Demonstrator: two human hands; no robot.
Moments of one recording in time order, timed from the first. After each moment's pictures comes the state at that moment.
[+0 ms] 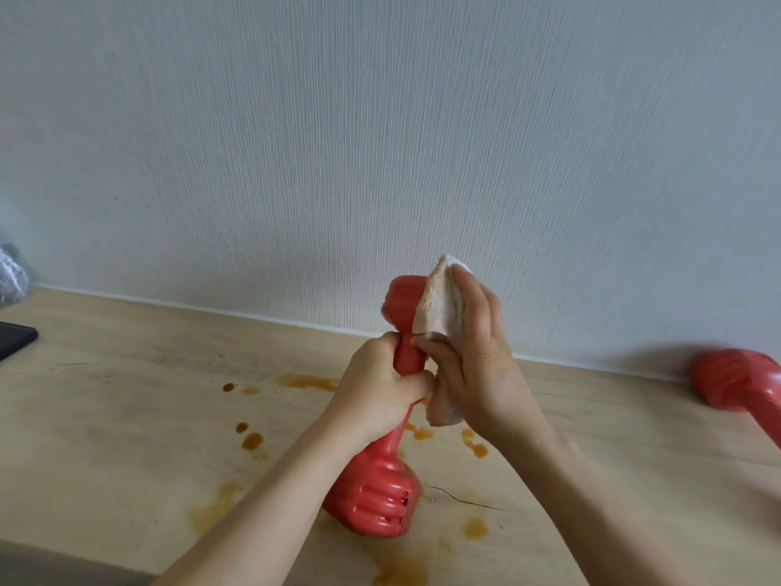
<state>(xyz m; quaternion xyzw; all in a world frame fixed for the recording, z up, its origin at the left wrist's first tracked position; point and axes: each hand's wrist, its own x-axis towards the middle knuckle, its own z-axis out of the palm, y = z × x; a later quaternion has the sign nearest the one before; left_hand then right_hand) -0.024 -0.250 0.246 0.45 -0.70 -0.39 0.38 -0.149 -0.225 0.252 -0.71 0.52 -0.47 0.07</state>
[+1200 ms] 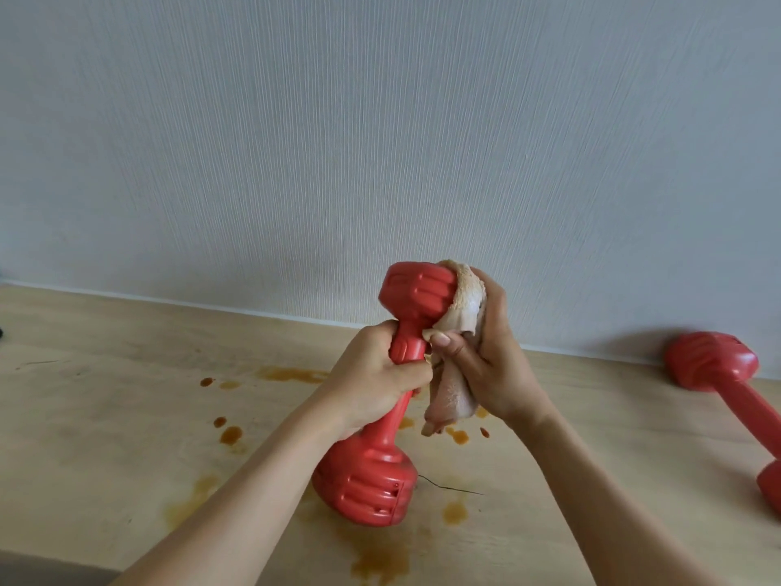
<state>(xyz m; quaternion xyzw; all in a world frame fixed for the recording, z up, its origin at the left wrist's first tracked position) -0.033 -0.250 0.247 0.38 -0.70 -0.48 0.37 -0.182 -0.219 0.249 -0.66 0.47 -0.54 0.23</state>
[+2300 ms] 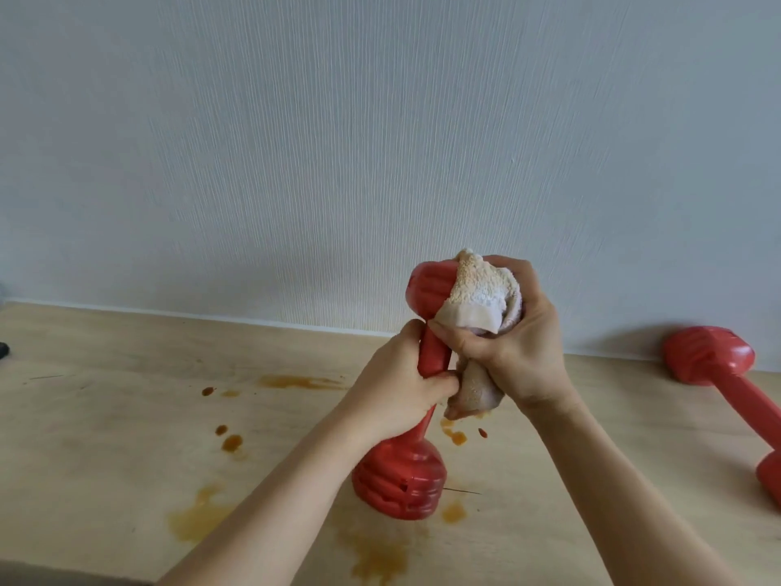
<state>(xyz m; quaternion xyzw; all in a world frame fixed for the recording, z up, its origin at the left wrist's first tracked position) -0.050 -0.234 0.259 0.40 -0.77 -0.38 0.32 -0.192 -0.214 0.269 -0.59 0.45 -0.64 0.20</state>
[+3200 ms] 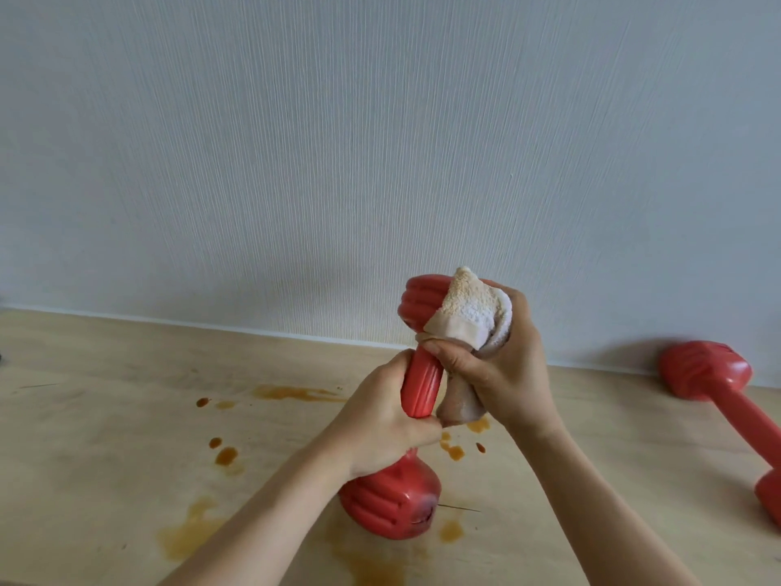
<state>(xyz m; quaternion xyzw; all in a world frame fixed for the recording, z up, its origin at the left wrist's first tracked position) -0.036 -0.234 0.243 0.36 -0.78 -0.40 0.31 -0.184 -0.206 0.264 -0.58 0.45 -0.64 0.23</state>
